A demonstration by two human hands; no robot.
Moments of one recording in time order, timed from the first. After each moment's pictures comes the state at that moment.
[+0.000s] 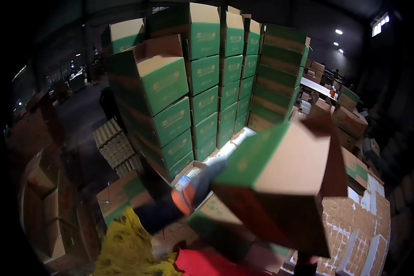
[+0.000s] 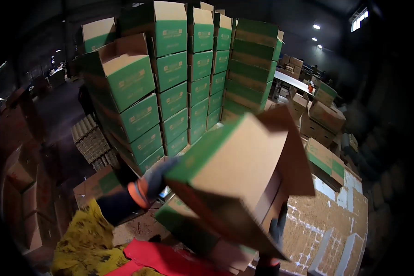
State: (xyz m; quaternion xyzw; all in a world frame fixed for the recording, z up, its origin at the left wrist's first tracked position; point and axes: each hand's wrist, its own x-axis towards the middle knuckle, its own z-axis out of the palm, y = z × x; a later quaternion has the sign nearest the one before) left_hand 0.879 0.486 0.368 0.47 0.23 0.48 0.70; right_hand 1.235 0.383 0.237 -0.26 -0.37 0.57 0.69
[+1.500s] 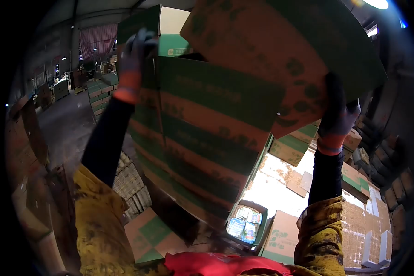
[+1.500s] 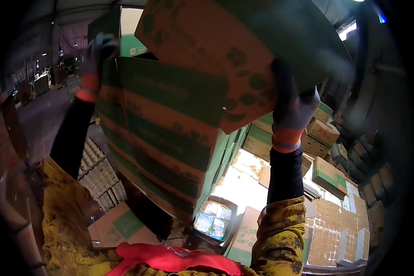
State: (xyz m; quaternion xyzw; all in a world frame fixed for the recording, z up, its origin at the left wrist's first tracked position) left_hand 0.331 0.799 0.582 0.60 0.28 0.60 -0.45; right_hand 0.776 0.655 0.578 -0.16 -0.63 -0.31 0.70
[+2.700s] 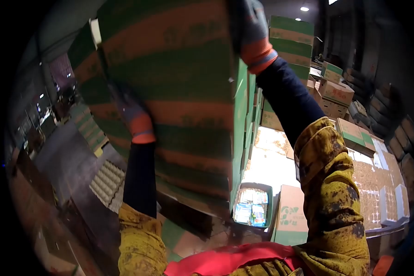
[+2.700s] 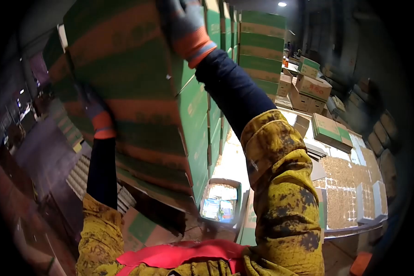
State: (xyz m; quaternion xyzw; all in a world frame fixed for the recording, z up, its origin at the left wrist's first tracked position) left_hand 0.465 0.814 0.467 0.49 0.34 0.78 -0.17; right_hand 0.716 0.747 0.617 0.03 -0.69 0.07 0.72
